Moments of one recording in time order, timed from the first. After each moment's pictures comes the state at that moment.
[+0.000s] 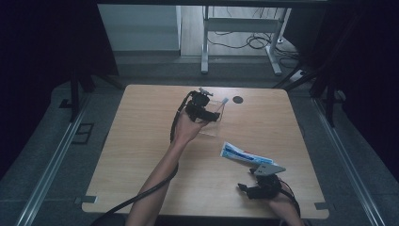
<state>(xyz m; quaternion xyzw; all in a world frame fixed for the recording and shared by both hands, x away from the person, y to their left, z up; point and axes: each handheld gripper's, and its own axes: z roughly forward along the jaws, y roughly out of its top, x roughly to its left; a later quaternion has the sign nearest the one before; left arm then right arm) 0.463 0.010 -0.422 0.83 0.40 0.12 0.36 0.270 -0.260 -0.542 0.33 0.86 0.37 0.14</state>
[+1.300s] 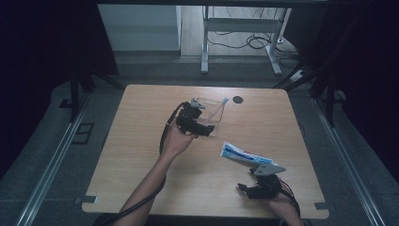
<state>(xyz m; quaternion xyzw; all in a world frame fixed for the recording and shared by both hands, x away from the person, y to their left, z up) 0.412 0.039 -0.424 0.85 0.36 0.13 0.37 0.270 -0.260 -0.542 0.33 0.86 0.37 0.14</state>
